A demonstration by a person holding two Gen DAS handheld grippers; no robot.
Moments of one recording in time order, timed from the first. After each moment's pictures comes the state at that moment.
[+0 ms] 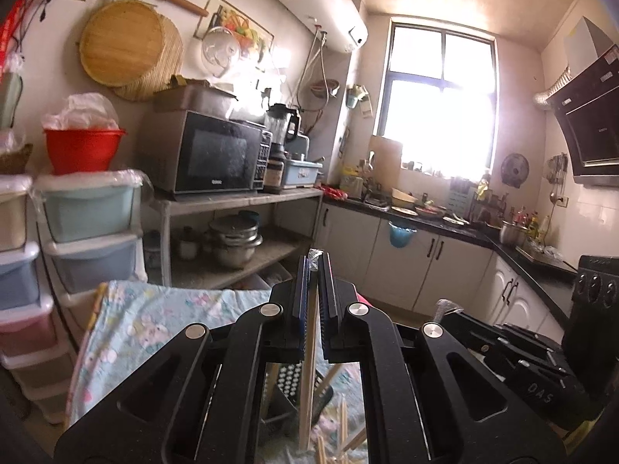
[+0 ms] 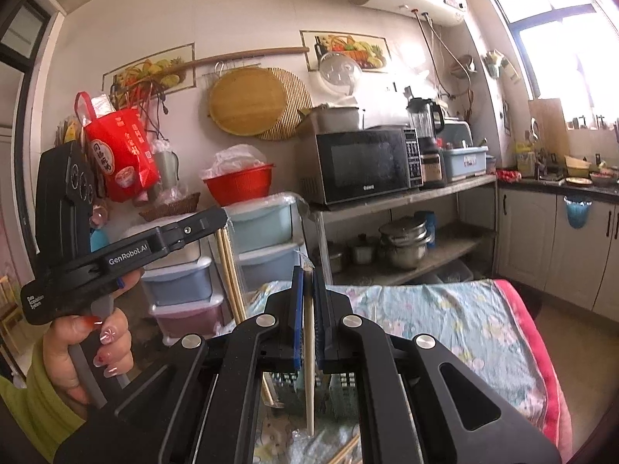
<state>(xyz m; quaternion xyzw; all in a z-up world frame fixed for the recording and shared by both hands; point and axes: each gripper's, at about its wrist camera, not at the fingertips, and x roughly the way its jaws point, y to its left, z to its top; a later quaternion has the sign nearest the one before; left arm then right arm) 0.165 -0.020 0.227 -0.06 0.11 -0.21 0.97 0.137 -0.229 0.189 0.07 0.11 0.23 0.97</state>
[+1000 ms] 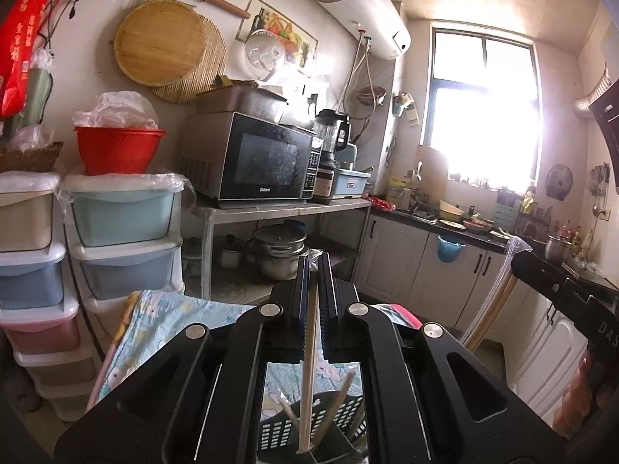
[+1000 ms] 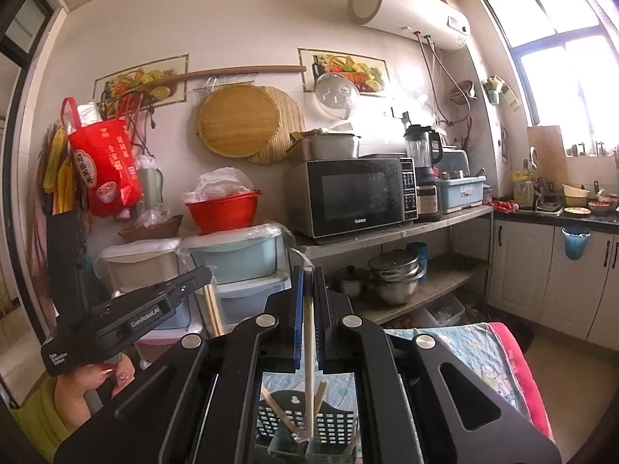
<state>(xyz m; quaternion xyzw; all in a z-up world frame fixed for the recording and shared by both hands) 0.229 0.002 0.212 -0.07 0.10 -0.12 0.98 0.206 -0.221 0.216 0.05 0.07 0.20 0.98</state>
